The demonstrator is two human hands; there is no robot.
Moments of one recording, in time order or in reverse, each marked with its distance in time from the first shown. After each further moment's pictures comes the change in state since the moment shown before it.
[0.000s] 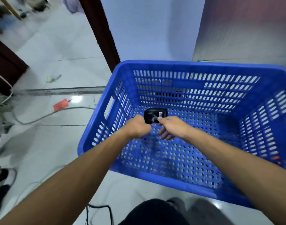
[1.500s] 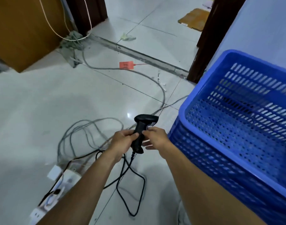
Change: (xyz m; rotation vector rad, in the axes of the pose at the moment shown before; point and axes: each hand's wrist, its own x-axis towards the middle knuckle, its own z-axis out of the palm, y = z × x) left_hand -0.122 -0.330 0.038 -1.199 0.357 -0.209; right_hand 0.004 -0.036 0.333 0.002 -0.150 0.050
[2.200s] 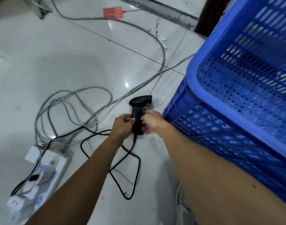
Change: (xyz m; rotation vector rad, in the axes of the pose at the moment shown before) left_hand 0.081 -0.114 0.038 0.148 0.091 -0.149; right_hand 0.102 0.081 0.006 -0.140 -0.083 0.200
